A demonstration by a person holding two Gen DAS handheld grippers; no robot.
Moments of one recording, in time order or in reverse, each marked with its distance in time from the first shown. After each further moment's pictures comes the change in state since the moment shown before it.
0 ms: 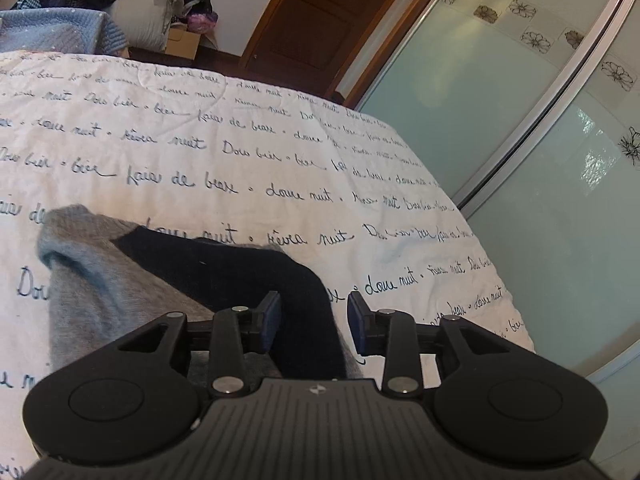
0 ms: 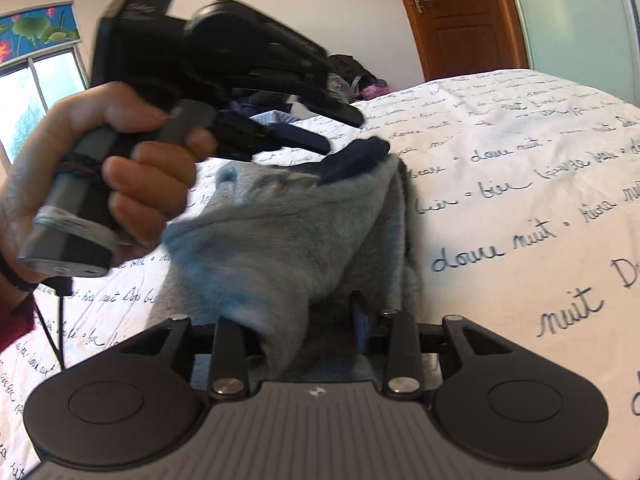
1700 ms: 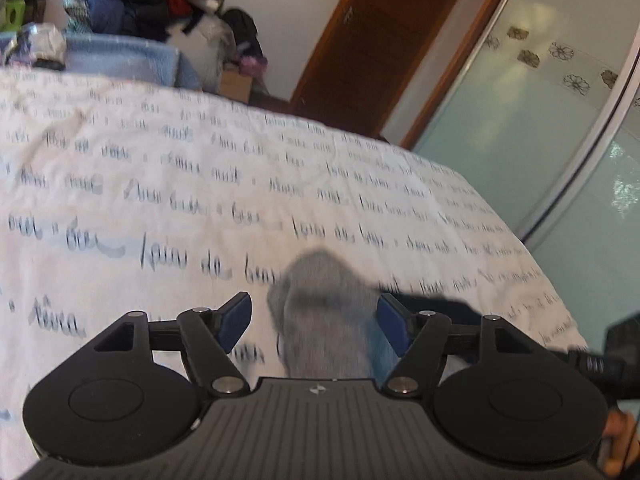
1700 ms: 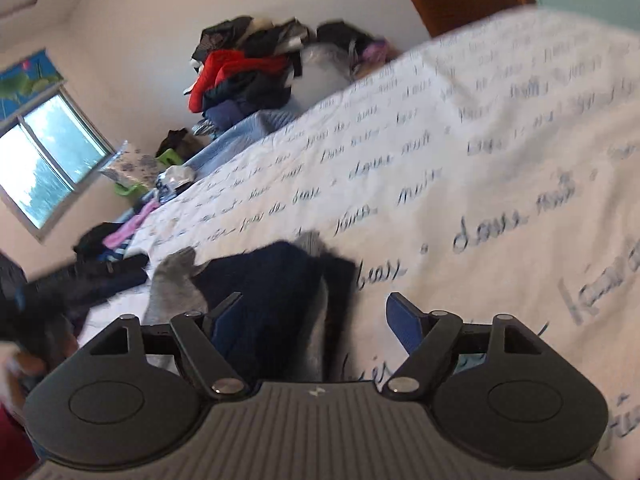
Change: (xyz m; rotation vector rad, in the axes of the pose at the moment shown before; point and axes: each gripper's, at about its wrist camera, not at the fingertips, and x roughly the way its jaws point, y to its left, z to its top) left arm -0.034 0.126 0.005 -0.016 -0.113 0.090; right arm 0.106 -0.117 0.114 0.235 0.148 0.185
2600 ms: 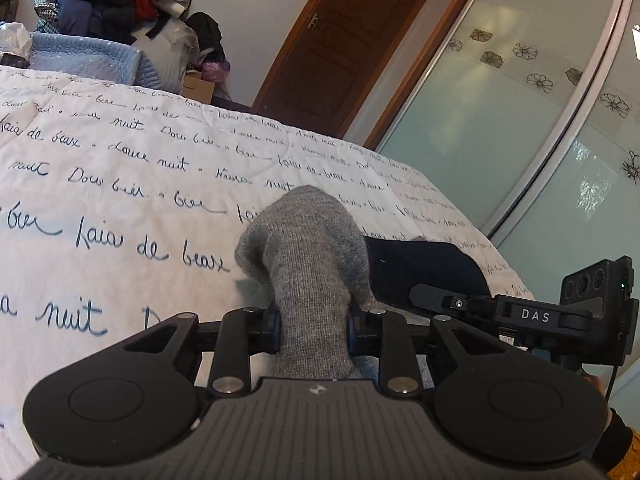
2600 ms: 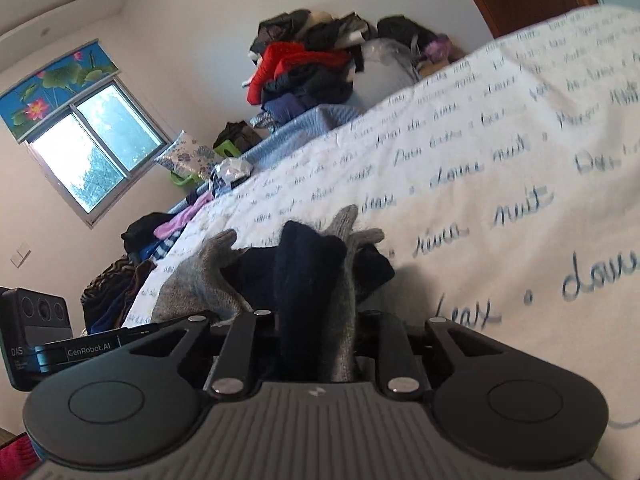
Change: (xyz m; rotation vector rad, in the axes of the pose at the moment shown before) left arm 0.021 -0.018 -0.015 0.029 -0.057 -0.088; right arm 0.035 0.023 0.017 -0.112 -0.024 0.152
